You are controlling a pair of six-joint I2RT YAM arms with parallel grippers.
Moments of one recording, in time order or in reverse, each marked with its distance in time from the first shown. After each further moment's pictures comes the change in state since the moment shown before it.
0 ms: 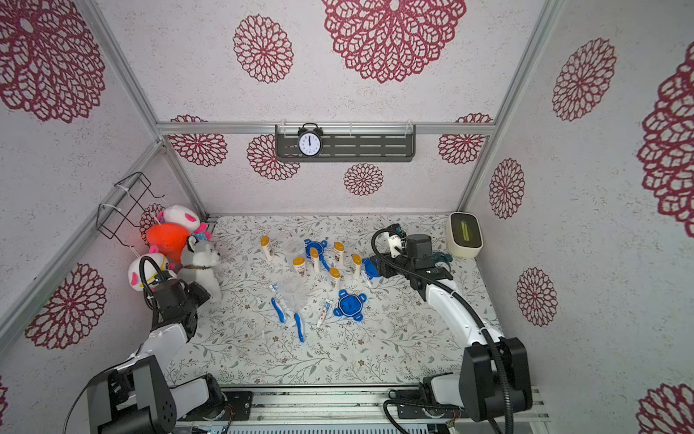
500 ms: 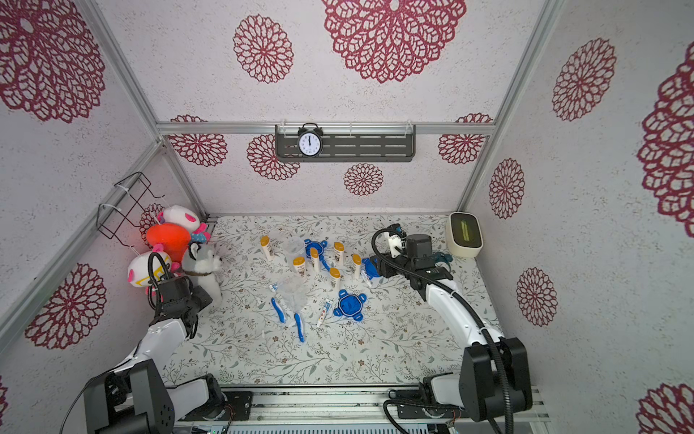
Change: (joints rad) left arm -0.061 -0.018 0.066 -0.279 -0.138 0.025; right arm -0.002 0.000 0.000 0.000 0.000 0.001
